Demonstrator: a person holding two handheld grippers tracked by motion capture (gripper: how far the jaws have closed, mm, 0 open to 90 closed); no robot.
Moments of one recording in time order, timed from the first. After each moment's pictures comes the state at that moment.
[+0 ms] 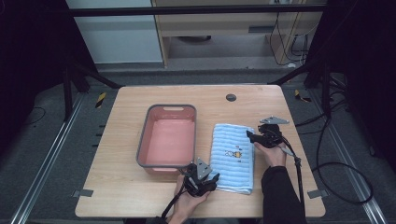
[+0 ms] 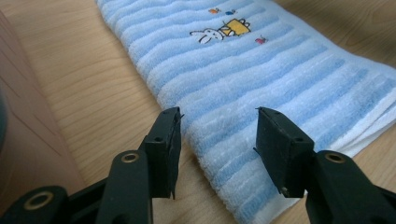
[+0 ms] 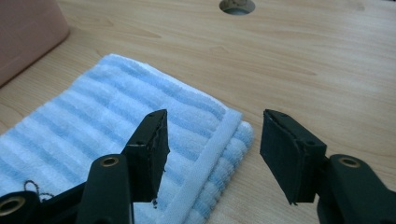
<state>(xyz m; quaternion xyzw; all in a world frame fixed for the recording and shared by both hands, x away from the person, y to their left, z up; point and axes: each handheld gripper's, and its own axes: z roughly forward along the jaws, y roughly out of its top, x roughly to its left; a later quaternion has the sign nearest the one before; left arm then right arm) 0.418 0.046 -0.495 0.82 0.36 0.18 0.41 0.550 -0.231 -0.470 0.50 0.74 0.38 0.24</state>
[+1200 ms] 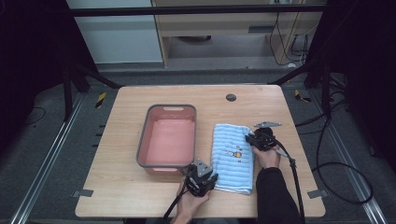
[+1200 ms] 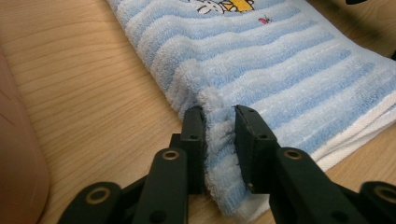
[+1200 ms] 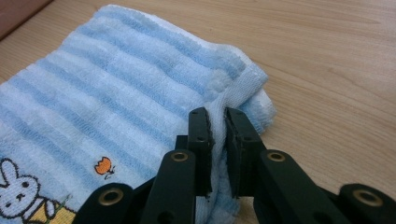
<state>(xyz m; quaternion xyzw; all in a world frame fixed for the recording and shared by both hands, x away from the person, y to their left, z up) 0.421 0.043 -0.505 0.81 0.40 0.13 0.40 0.558 -0.224 -0.501 0.51 0.76 0.37 0.19</state>
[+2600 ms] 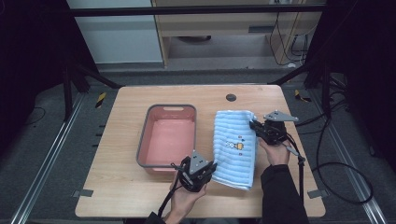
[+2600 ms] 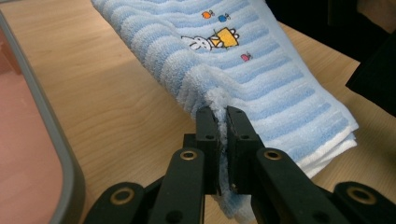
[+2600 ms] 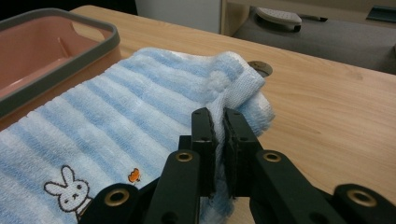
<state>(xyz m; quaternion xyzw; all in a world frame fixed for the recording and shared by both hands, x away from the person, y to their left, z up) 0.409 0.057 -0.434 0.79 0.36 0.17 0.47 0.524 -0.224 -0.413 0.45 0.73 0.45 0.26</state>
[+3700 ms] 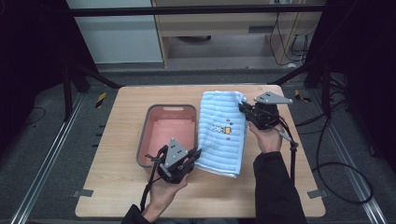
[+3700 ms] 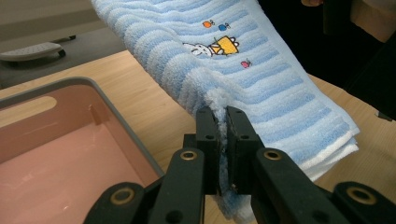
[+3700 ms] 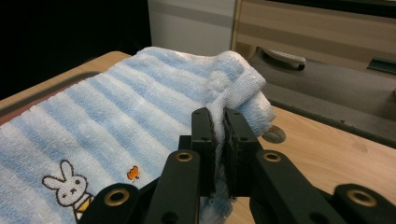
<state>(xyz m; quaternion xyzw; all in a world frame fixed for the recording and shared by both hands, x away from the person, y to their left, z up) 0.406 0.106 -0.372 0.77 0.34 0.22 0.50 0.527 -0.181 -0.339 0.40 0.72 0.49 0.28</state>
